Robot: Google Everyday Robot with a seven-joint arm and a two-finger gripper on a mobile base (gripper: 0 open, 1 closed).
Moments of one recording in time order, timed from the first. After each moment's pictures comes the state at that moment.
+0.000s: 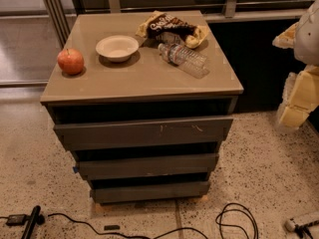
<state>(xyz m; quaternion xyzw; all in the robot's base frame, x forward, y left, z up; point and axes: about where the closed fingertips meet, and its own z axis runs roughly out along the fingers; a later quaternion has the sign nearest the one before) 0.438 -0.217 0.976 -0.60 0.78 -0.03 0.16</state>
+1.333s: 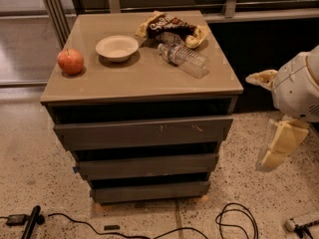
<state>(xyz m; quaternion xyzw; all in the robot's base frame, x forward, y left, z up) 0.415 -0.186 0.907 -0.66 0.73 0.03 0.21</state>
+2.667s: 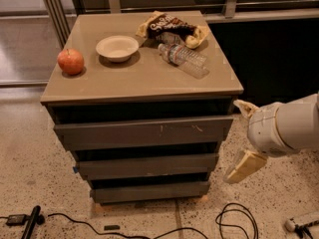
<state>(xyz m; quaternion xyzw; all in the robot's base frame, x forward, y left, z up) 0.439 -0.173 0.814 -0.60 0.74 0.02 0.30</state>
